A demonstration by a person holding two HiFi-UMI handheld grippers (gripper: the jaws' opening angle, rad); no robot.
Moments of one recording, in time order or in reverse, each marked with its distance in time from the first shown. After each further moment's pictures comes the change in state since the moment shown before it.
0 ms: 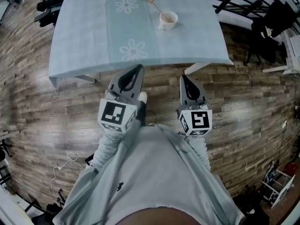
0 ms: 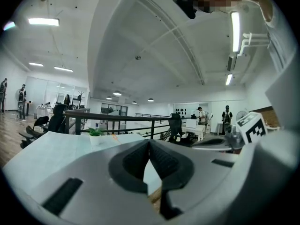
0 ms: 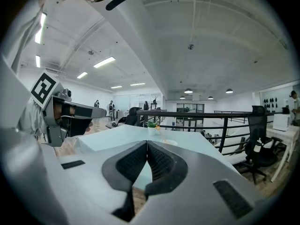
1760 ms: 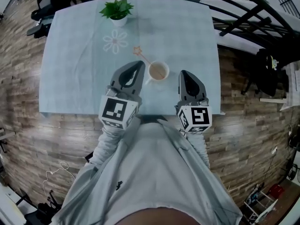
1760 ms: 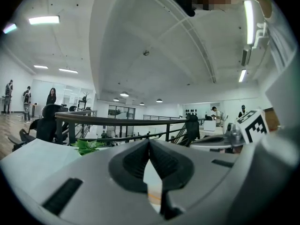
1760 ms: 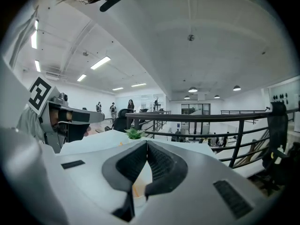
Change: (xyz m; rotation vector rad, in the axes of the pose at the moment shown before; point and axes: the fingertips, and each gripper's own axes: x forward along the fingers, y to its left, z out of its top) left arm 0.282 0.133 0.054 -0.011 -0.010 0.109; right arm 0.272 -0.185 0.065 0.009 -0.021 0.084
